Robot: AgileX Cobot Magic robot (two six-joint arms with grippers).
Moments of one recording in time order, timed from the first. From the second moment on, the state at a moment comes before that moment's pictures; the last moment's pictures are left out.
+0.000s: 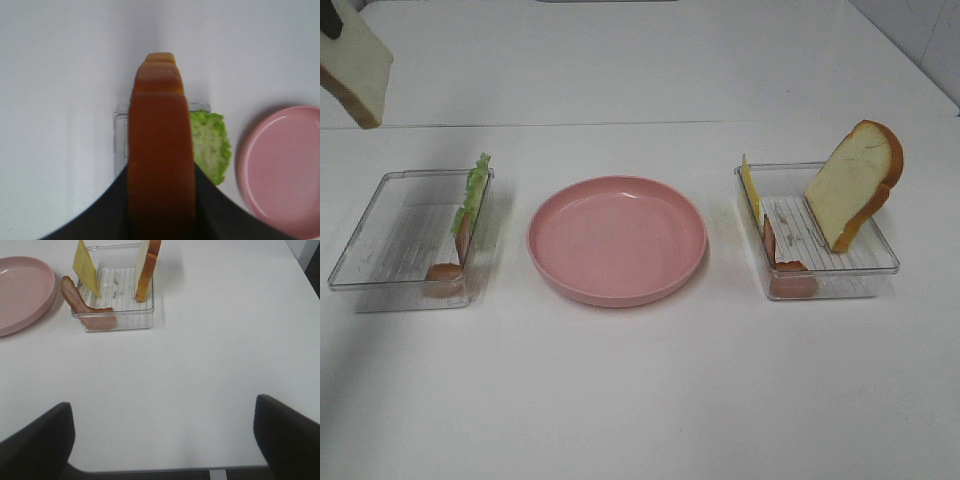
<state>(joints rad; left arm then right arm) 0.03 1.97 -2.00 -0.20 1.22 -0.04 0.01 0.00 -0.46 -0.03 1.10 0.07</state>
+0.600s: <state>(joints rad) -0.14 1.96 -2.00 -0.66 1.22 -0.06 0.01 0.00 -0.46 -0.03 1.10 0.07</state>
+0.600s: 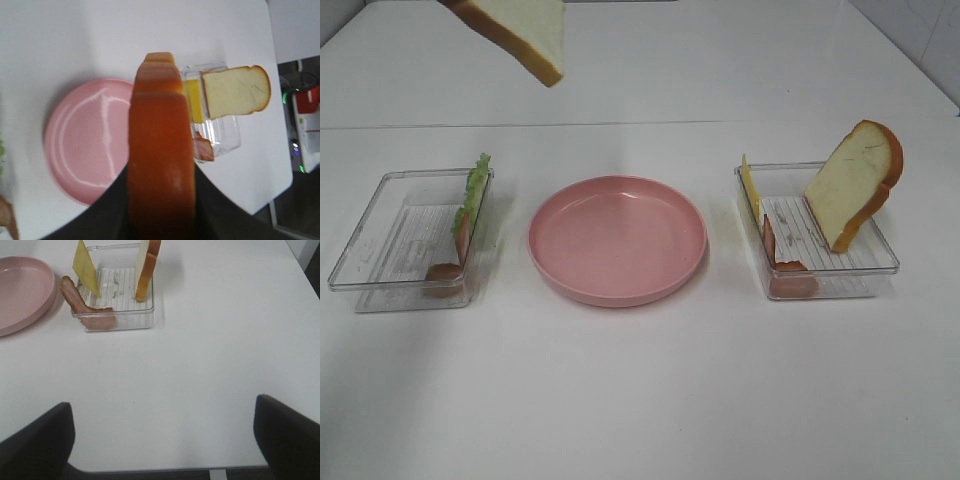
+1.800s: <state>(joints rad) -0.33 2.36 -2.00 -0.77 1.09 -0.05 0.01 0.00 -0.46 -0.03 1.10 0.07</state>
